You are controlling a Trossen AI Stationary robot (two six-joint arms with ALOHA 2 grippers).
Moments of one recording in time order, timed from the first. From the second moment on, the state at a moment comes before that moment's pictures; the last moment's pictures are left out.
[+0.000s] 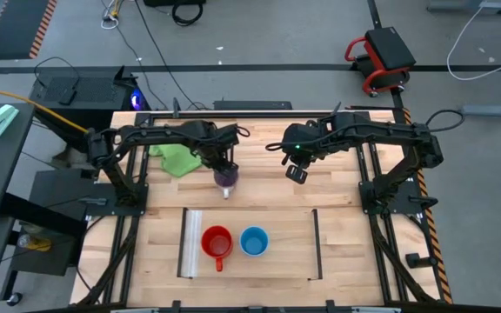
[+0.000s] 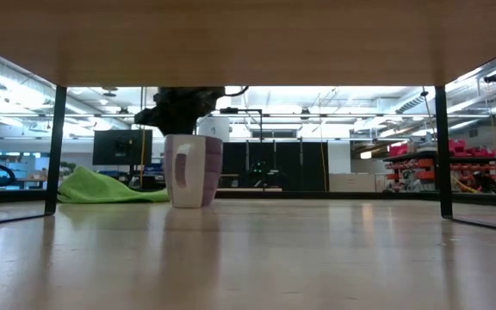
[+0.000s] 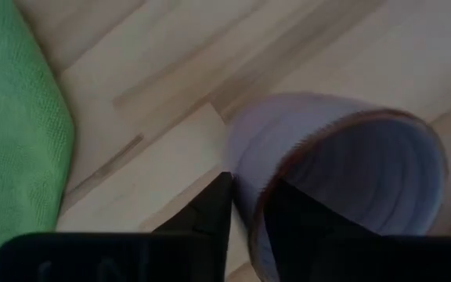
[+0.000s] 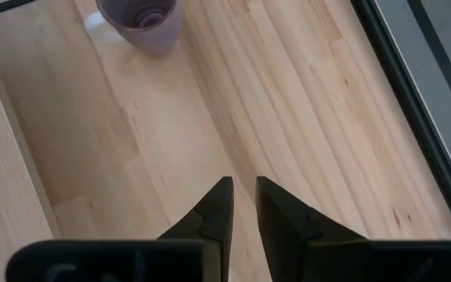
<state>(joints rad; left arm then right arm) 0.32 1.74 1.30 -0.94 0.11 -0.60 -0.03 1.55 1.71 -1.34 0.22 0.34</state>
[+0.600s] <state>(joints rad) 0.30 1.87 1.52 -0.91 0.11 -0.55 -0.03 1.55 1.71 -1.34 0.22 0.34</state>
